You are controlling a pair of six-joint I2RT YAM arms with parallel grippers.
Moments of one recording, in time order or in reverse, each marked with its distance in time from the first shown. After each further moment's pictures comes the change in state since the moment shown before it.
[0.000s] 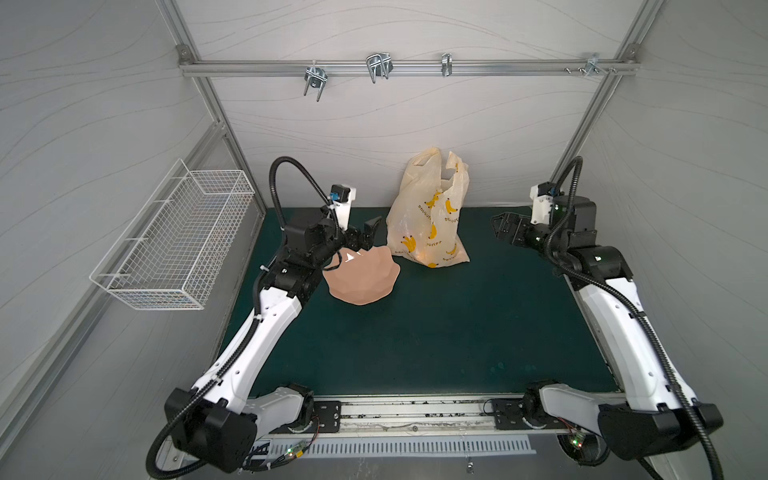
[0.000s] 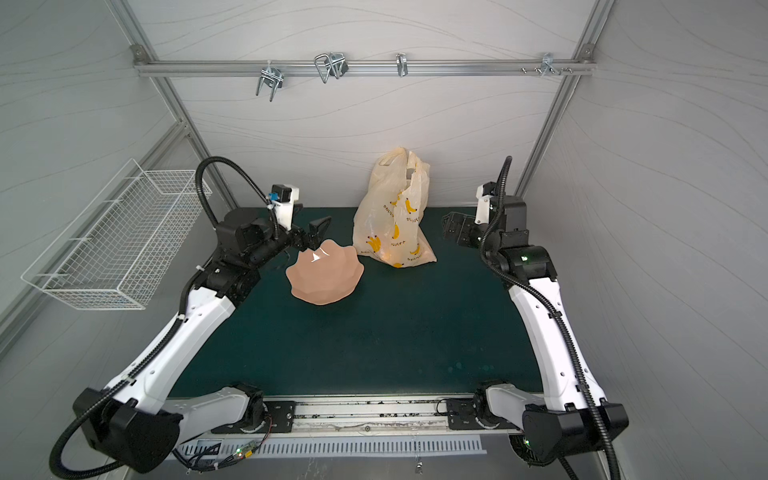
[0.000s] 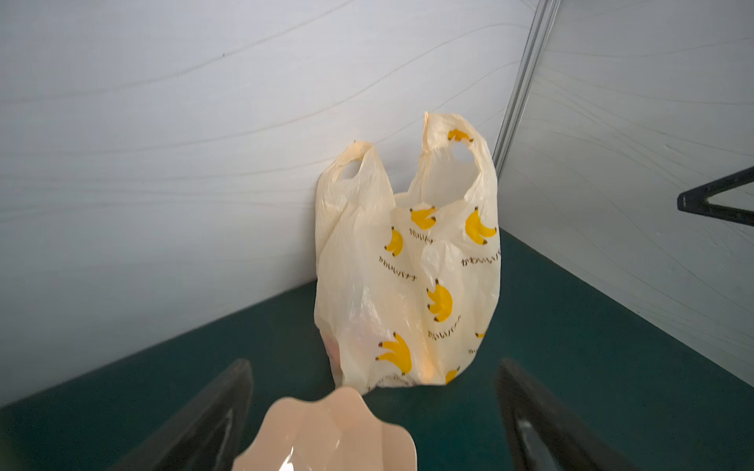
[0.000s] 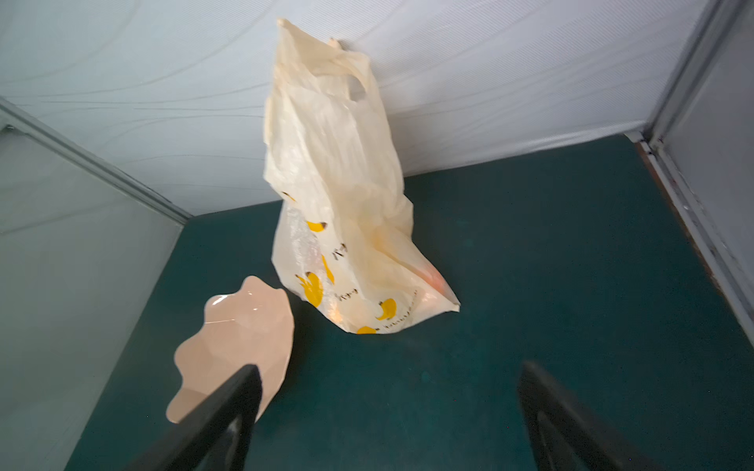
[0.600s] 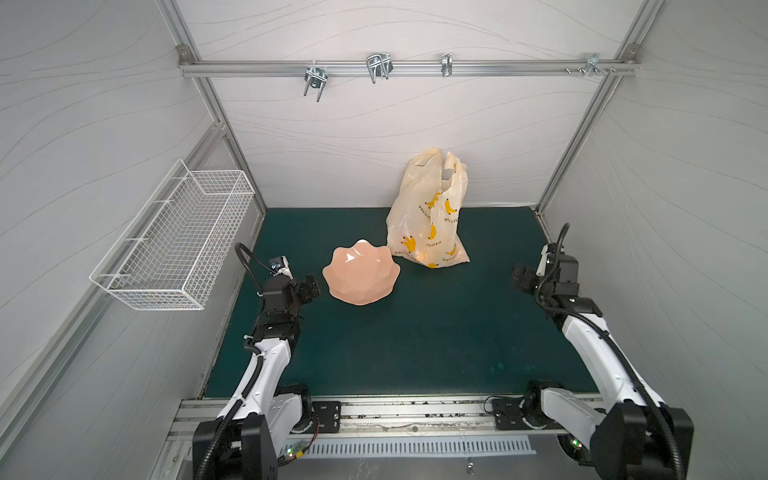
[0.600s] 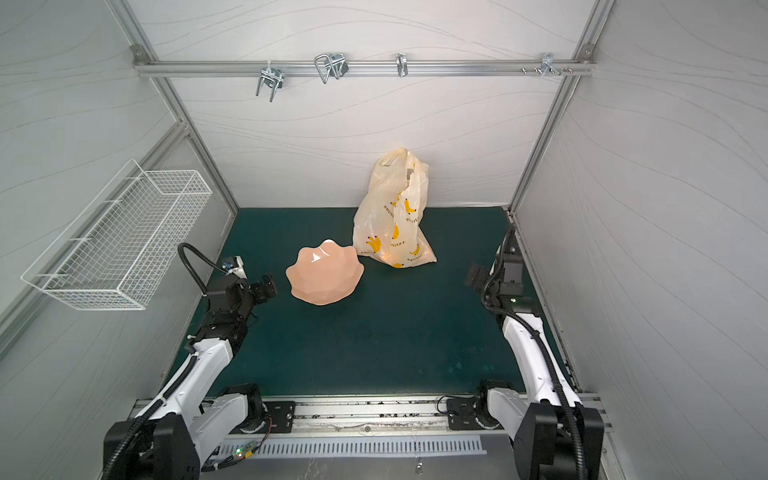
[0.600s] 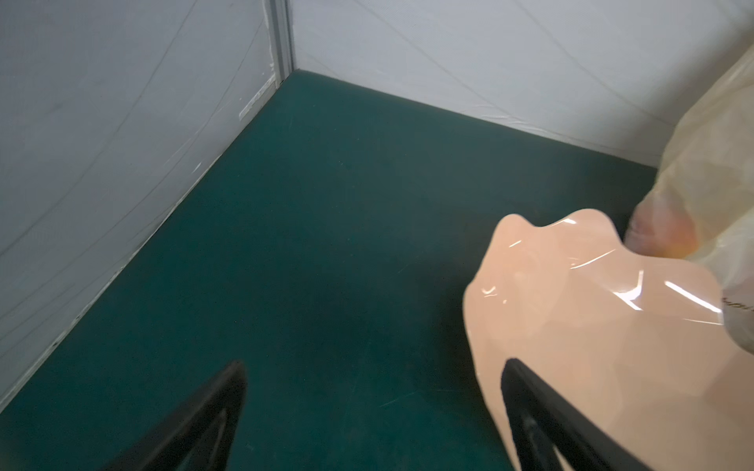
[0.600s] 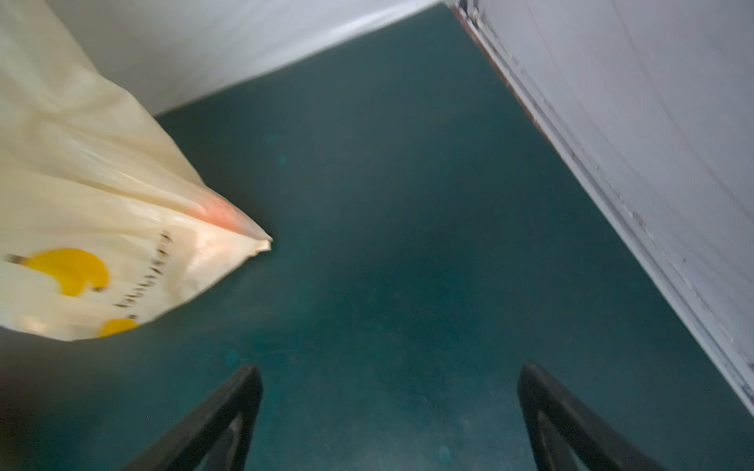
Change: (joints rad) left arm 0.433 -0.140 -0.698 0.275 -0.302 -0.178; right arm -0.185 -0.124 -0.720 0.408 0.193 -0.038
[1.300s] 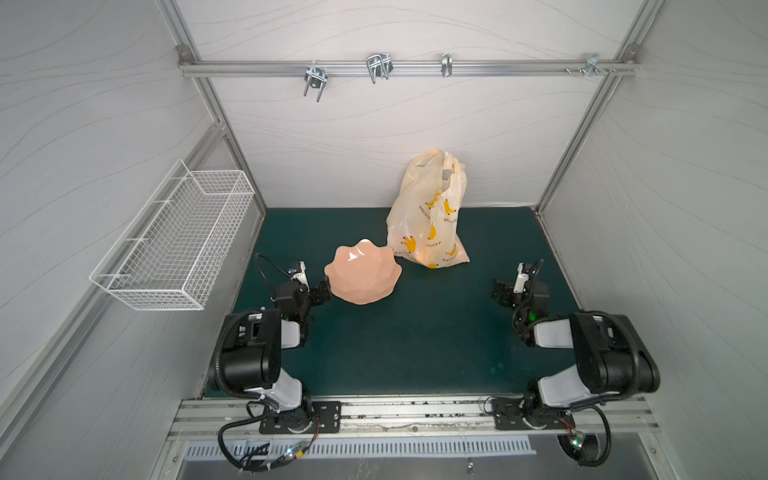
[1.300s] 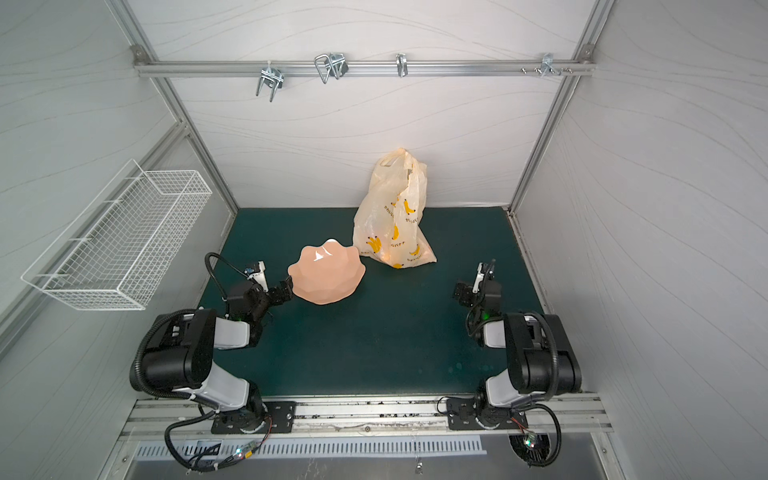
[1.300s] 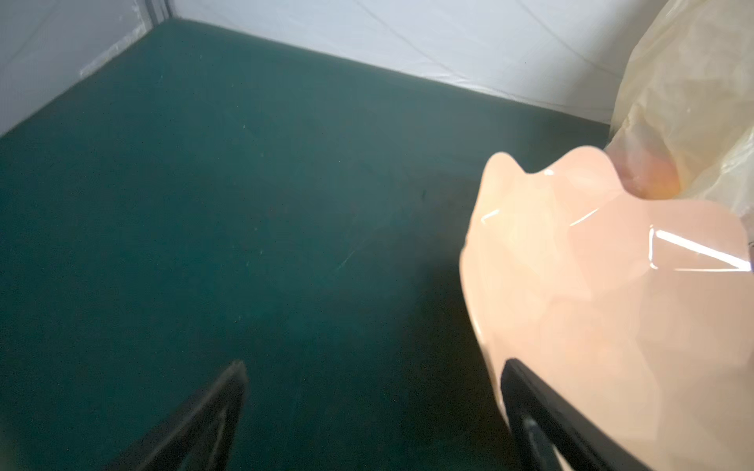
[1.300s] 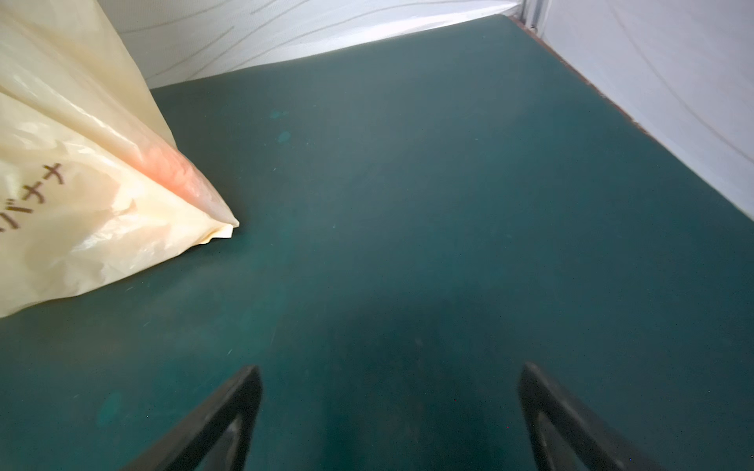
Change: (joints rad) left arm 0.006 0.579 -0.056 0.697 0.267 0.048; right arm 0.064 0.512 -0.325 1.063 -0.032 -0.124
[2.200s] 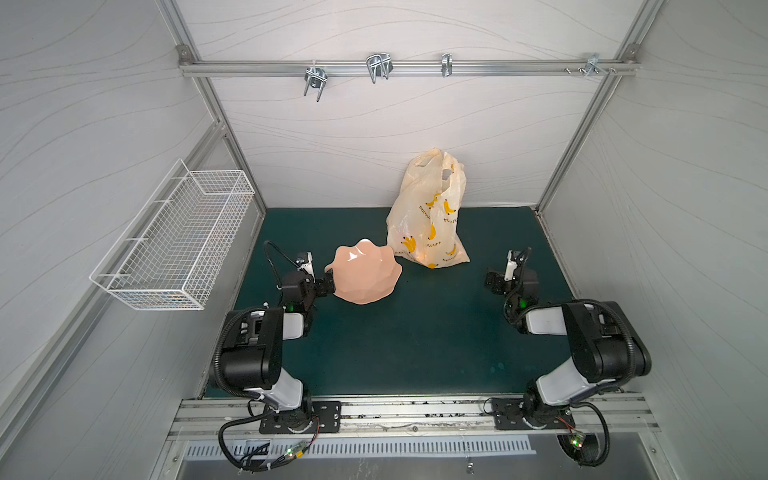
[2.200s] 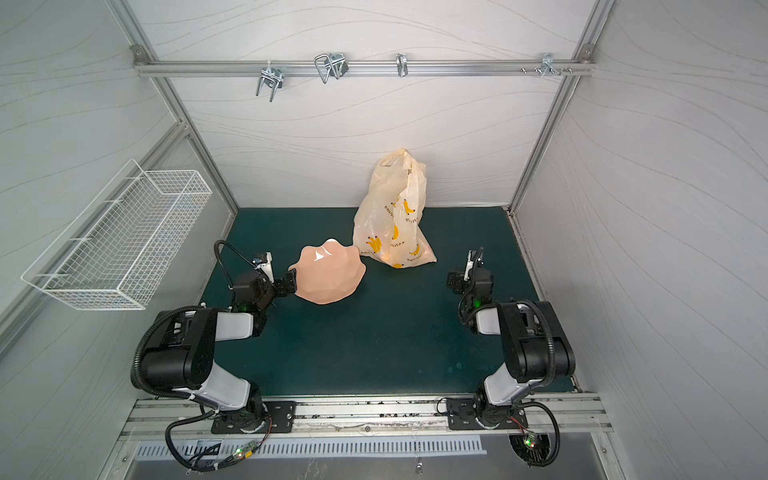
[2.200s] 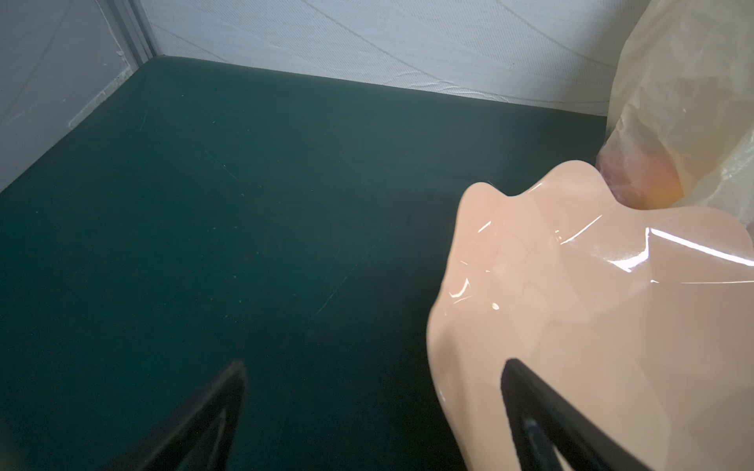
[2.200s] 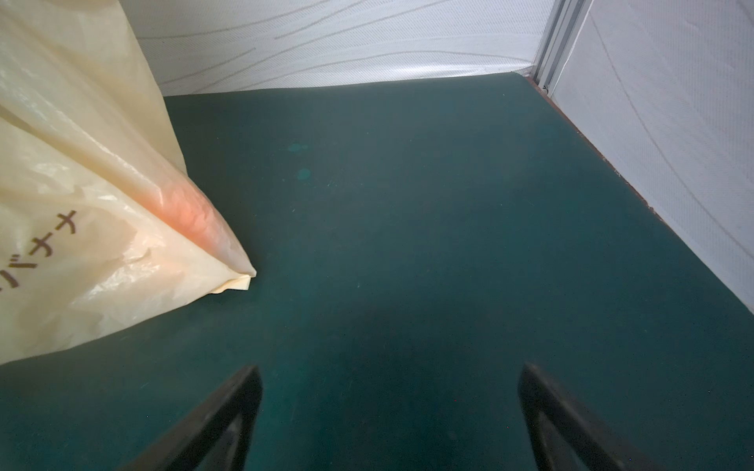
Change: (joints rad) left arm -0.064 0.000 0.077 -0.100 -0.069 0.049; right arm 0.069 0.021 0.105 -0.026 0.102 -0.062
